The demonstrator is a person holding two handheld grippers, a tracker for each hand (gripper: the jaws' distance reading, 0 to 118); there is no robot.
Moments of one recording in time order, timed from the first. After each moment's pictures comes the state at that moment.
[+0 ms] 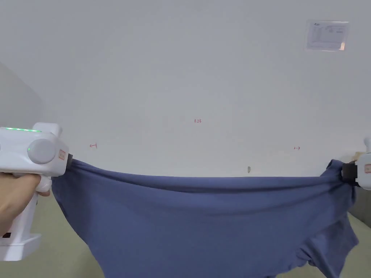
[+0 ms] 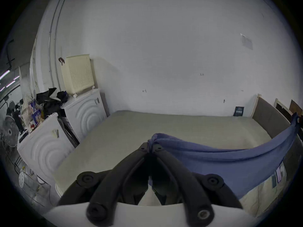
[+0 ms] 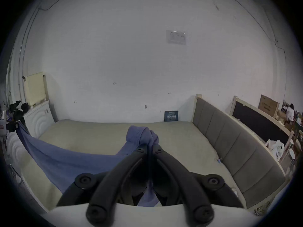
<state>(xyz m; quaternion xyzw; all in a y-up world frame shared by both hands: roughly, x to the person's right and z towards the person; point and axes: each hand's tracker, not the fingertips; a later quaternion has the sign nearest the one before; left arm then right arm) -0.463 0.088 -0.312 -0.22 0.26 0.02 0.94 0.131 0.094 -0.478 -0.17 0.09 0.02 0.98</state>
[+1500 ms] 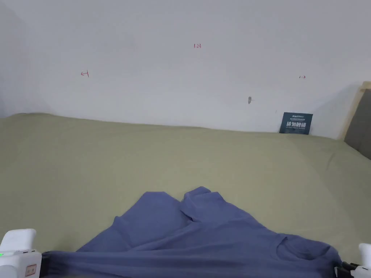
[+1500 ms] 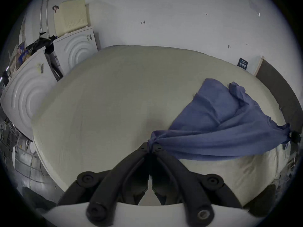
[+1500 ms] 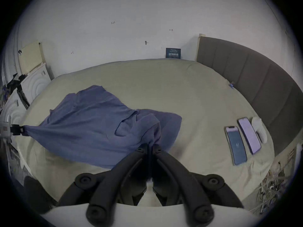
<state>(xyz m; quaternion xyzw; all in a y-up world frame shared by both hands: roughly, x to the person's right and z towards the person) -0.460 -0.228 -0.178 -0.41 0.22 0.10 0.88 0.178 -0.224 -0.342 -0.36 0.10 0.03 0.93</state>
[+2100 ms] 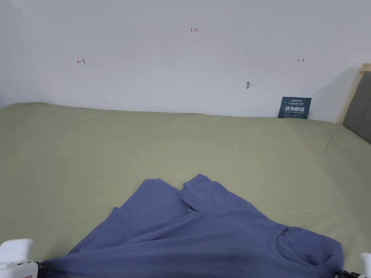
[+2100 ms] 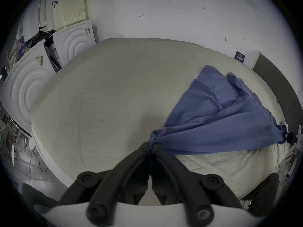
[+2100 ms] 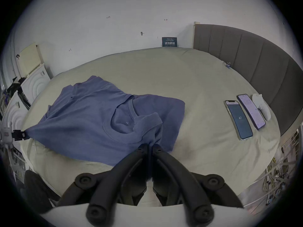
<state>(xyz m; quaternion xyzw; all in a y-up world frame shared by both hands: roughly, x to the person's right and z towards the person) -0.444 -0.247 -0.153 -0.43 0.21 0.10 0.87 0.187 -0.252 -0.317 -0.39 0.09 0.00 0.92</state>
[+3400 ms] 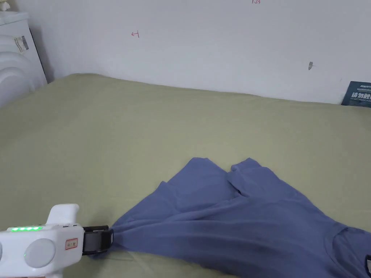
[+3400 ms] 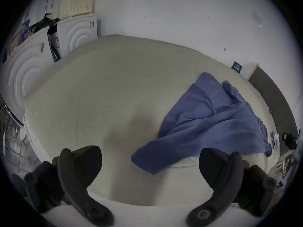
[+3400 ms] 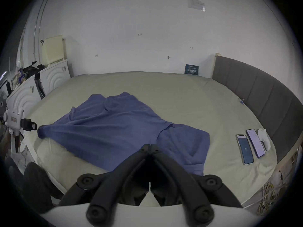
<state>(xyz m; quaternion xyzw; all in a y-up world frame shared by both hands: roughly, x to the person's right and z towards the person) -0.462 -0.261 -0.149 -0.42 0.19 0.16 0.87 0.102 -0.205 -0.276 -0.29 0.17 0.06 0.94</state>
